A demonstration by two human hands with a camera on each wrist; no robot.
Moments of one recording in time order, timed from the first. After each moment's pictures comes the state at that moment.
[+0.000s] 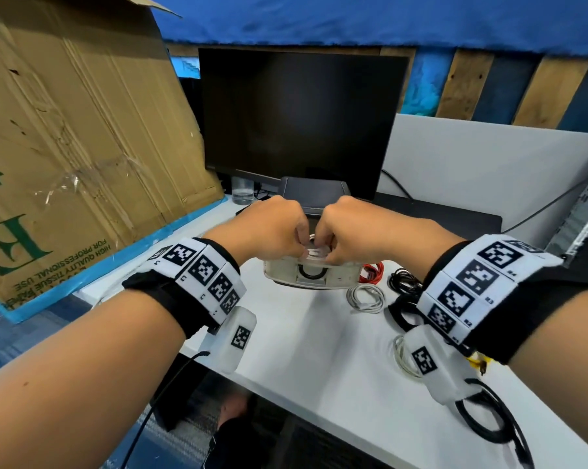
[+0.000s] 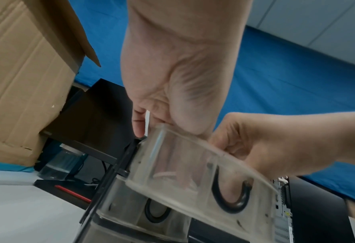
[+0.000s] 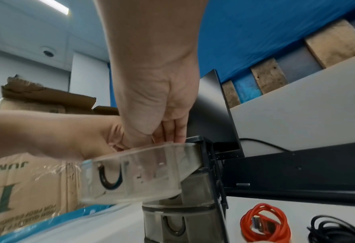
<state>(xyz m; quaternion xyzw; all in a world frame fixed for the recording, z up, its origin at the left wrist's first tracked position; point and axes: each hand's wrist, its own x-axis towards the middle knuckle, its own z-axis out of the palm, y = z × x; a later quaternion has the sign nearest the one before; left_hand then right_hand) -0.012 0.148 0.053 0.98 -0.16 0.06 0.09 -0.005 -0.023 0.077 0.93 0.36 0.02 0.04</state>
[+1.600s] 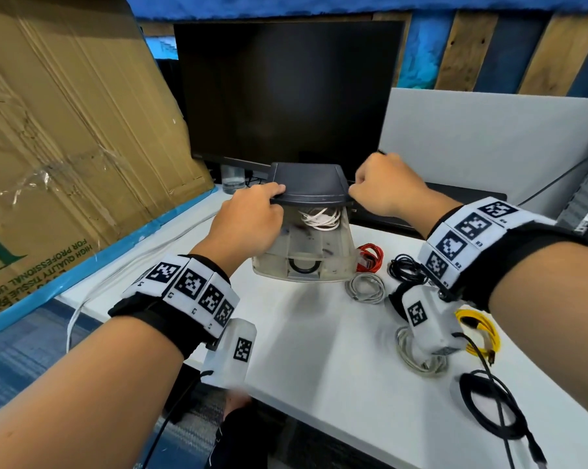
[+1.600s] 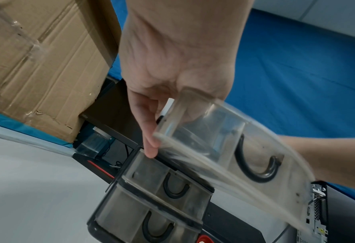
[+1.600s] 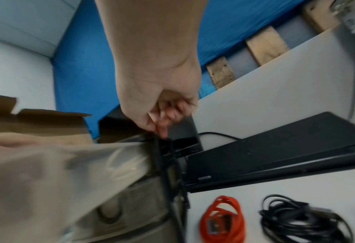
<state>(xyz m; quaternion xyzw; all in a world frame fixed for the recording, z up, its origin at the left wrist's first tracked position) 0.005 0.149 0.026 0.95 0.02 0.15 0.27 0.064 -0.061 0.071 0.97 0.13 0.13 -0.15</state>
